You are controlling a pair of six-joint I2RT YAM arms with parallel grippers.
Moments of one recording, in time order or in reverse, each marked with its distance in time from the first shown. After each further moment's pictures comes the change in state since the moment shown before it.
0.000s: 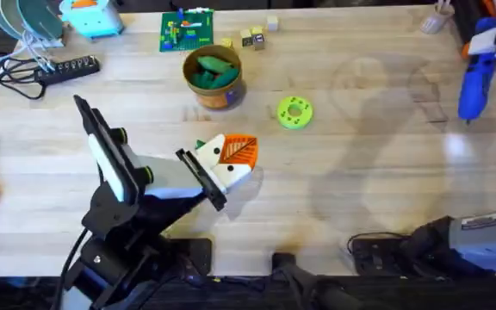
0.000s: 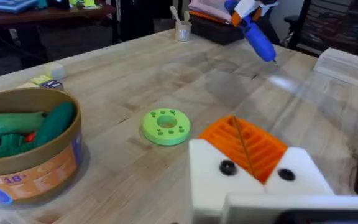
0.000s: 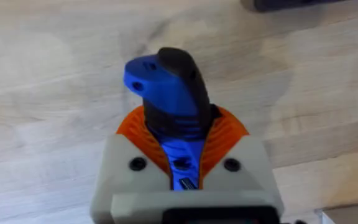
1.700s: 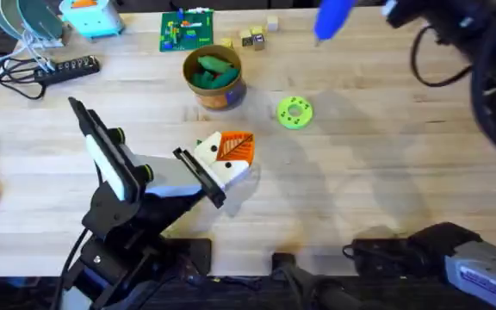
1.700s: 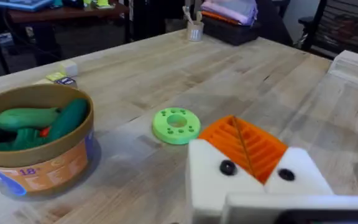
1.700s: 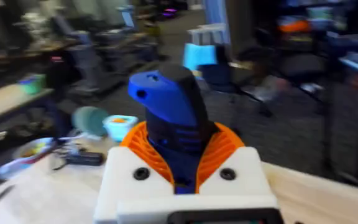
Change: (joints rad) left arm 0.000 0.000 0.000 -0.002 -0.049 0.000; right arm 0.823 -0.758 -0.674 1.112 -0.143 0.487
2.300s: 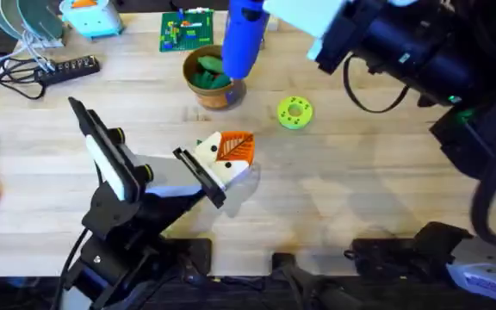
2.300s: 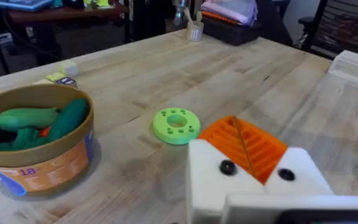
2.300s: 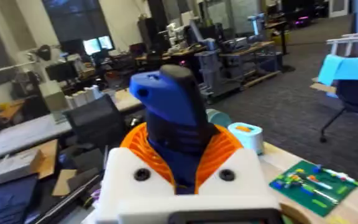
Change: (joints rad) left arm 0.000 0.000 0.000 0.000 0.000 0.000; right arm 0.363 0.056 0.000 0.203 -0.096 0.109
